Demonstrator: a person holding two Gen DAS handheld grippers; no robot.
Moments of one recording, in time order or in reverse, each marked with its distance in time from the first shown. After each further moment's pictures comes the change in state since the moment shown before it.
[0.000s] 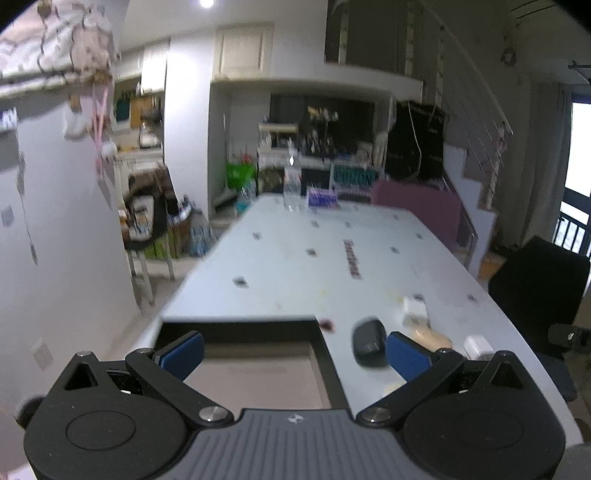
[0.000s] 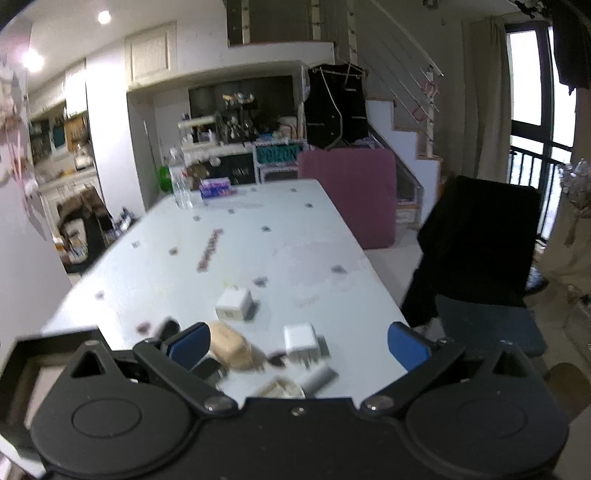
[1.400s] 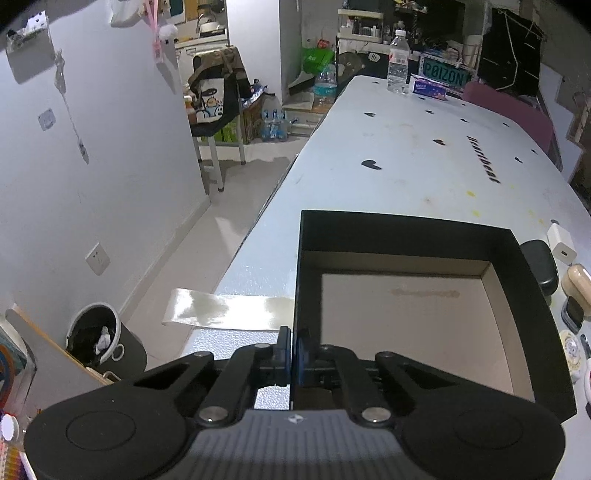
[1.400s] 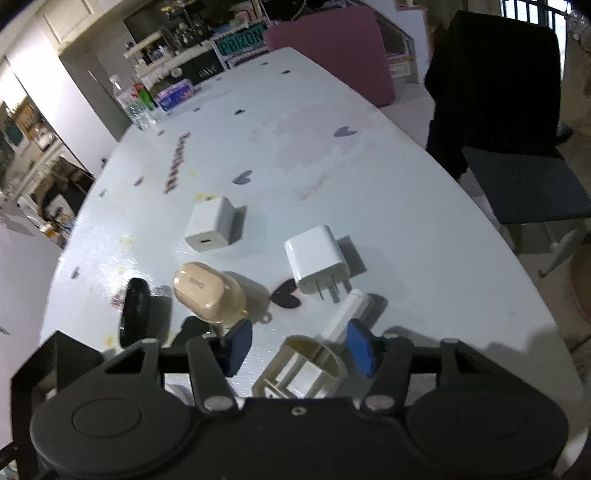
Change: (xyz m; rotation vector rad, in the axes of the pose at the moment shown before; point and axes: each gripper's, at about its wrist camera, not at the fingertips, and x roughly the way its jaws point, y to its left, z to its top) left arm 0.104 0.119 -0.027 -0.075 0.417 0.203; right arm 0.144 -0.015 -0.025 0.258 0.446 0.026
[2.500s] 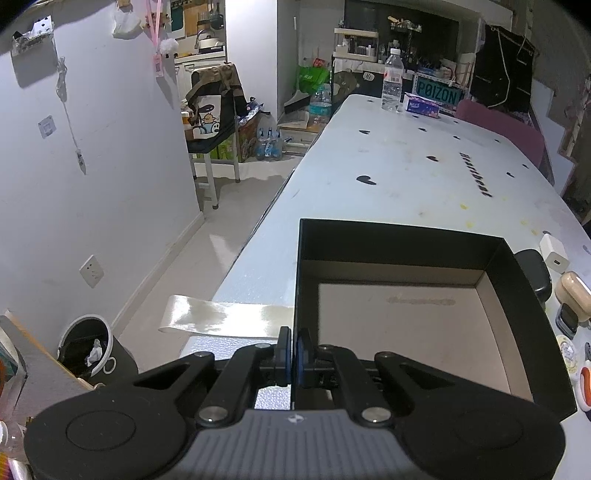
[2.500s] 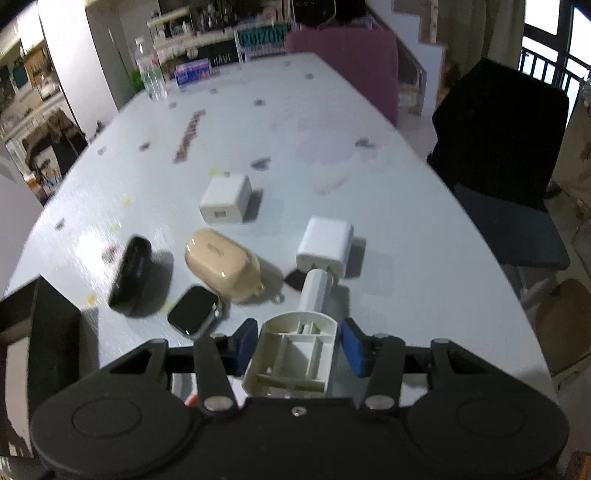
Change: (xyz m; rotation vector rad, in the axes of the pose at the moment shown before) left arm -0.001 0.005 -0.007 -0.012 -0.068 -0.032; right arm -0.014 0.042 -0.019 -0.182 -0.058 -0.098
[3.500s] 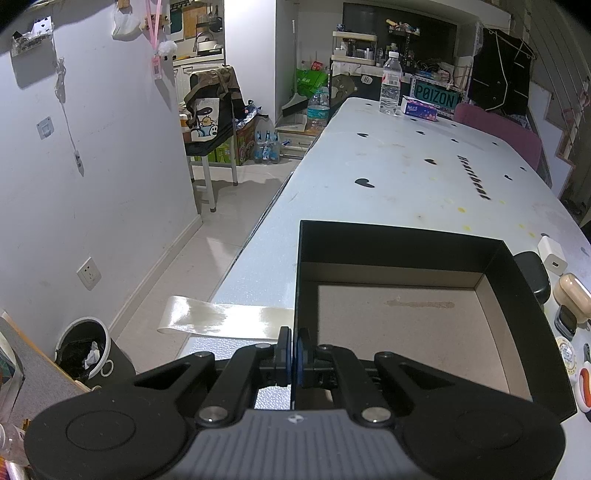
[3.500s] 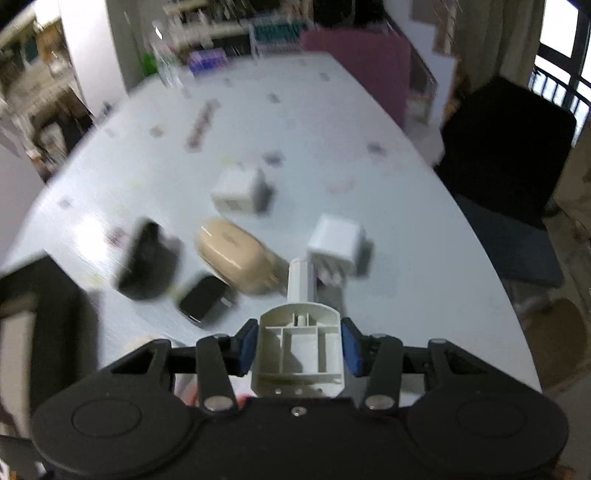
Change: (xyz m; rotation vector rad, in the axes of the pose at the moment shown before) left arm 0.001 0.002 -0.001 -0.003 -0.009 -0.009; right arm -0.015 0.015 0.002 -0.080 -0.004 0.003
